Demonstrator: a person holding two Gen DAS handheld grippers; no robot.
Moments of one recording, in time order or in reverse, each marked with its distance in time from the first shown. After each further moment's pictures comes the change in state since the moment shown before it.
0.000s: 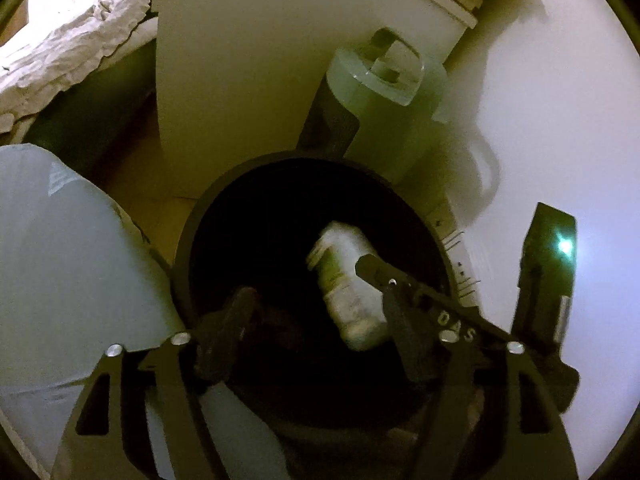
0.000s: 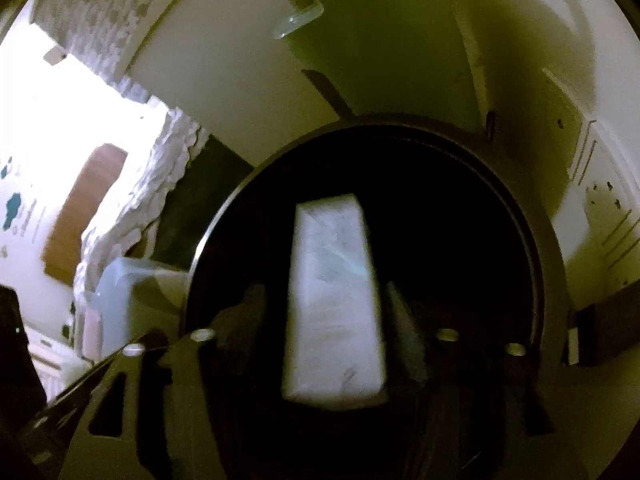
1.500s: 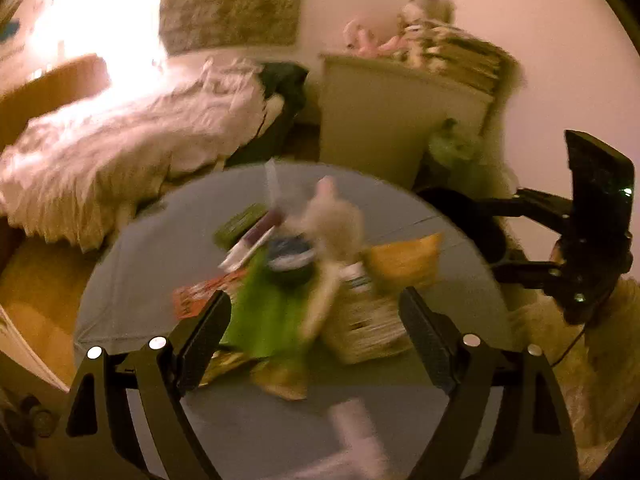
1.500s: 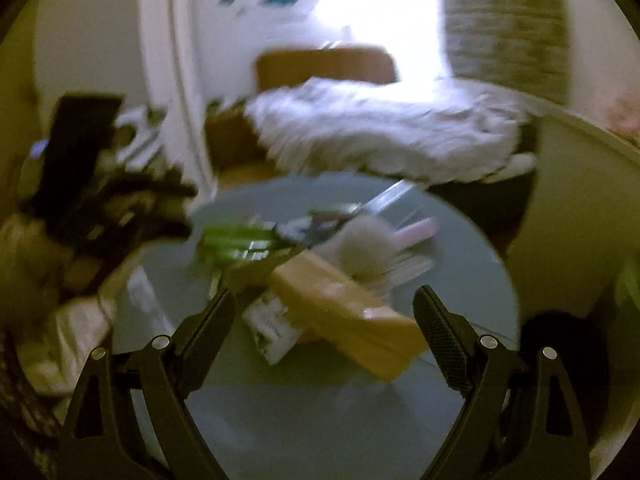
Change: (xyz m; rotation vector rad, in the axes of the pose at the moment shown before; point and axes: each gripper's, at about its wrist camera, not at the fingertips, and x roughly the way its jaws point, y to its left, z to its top) left arm -0.272 0.200 -0.129 0.041 -0.232 0.281; right arm -0.117 0.283 -0.173 -1.166 0.125 0.428
